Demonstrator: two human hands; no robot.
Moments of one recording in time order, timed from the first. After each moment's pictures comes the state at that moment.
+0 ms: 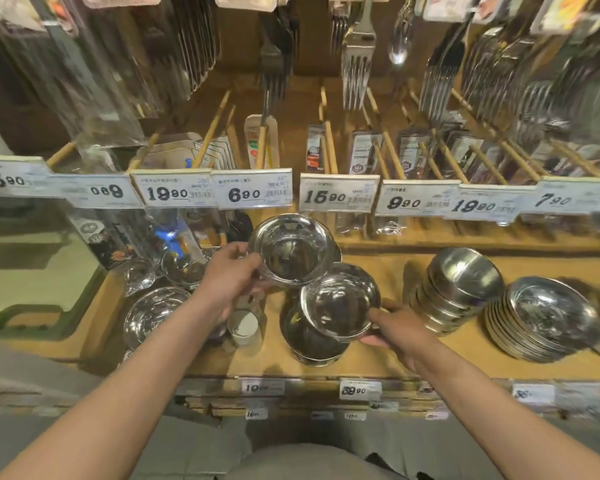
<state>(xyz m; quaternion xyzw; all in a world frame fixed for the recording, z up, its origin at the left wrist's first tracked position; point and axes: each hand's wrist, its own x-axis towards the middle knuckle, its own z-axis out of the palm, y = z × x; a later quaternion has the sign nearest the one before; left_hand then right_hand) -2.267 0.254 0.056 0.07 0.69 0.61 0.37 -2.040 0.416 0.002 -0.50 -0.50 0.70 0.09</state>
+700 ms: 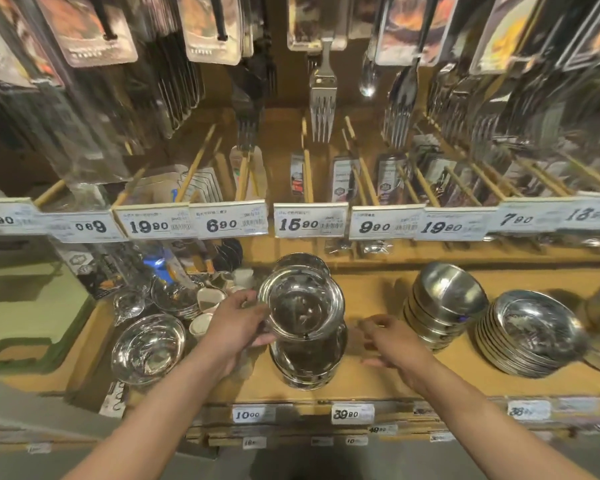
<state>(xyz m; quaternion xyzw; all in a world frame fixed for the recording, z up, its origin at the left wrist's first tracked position) -2.219 0.253 0.057 0.04 0.69 0.59 0.42 -2.028 0.425 0.017 -0.51 -0.59 0.62 0.06</state>
